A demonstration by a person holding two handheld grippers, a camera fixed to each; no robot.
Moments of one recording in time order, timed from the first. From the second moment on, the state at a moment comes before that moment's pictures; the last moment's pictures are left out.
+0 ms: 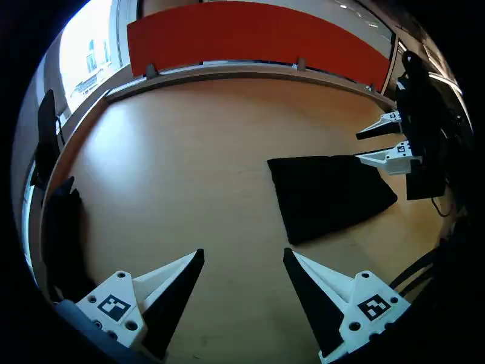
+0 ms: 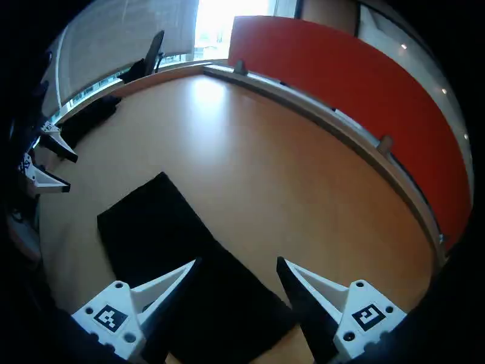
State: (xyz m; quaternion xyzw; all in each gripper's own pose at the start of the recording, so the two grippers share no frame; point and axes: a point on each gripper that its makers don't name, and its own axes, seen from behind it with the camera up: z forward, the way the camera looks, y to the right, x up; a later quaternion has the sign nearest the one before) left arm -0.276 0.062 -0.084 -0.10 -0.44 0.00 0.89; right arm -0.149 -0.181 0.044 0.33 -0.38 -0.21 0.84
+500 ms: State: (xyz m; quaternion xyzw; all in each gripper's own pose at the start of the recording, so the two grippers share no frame) left arm -0.272 0.070 -0.092 -0.11 -0.44 0.00 0.89; right arm -0.149 -0.142 -0.007 0.31 -0.39 -0.19 0.85
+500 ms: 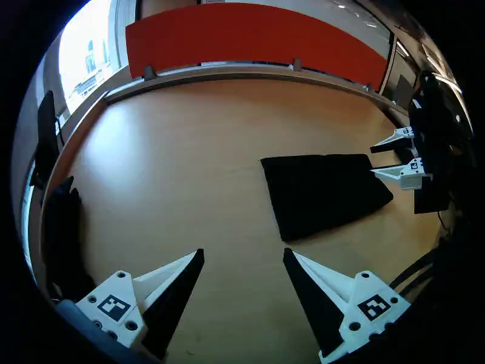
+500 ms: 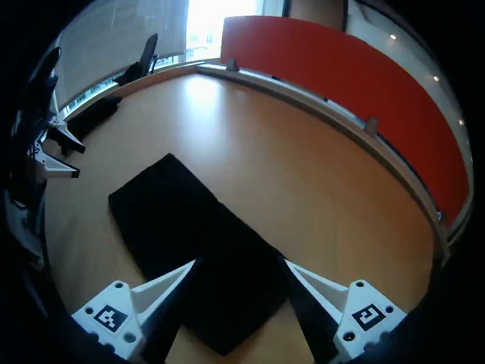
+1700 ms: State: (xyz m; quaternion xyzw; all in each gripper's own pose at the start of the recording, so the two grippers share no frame) left arm -0.268 0.074 -0.100 -0.11 -0.44 0.00 0.89; right arm -0.166 -0.094 -0.071 0.29 -0.41 -0.18 0.85
